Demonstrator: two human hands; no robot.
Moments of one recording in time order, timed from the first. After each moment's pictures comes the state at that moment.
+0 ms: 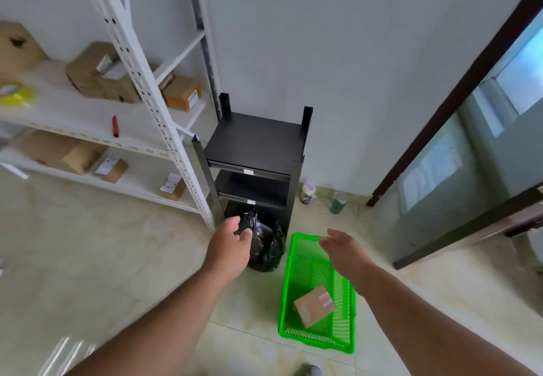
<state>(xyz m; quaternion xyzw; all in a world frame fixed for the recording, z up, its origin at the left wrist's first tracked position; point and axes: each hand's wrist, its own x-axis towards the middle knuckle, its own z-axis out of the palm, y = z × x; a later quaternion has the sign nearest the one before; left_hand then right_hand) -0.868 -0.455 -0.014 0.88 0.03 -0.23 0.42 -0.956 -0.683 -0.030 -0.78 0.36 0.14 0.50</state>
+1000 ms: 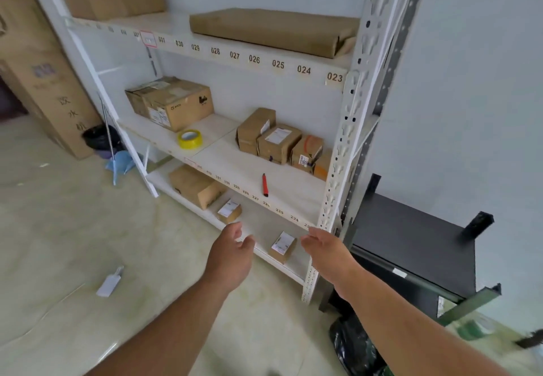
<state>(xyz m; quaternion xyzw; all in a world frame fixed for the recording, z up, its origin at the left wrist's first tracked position) -0.641 -0.109 0.061 0.85 0.15 -0.06 0.50 -0.650 -0.301 0.081 -0.81 0.16 0.17 0.53</state>
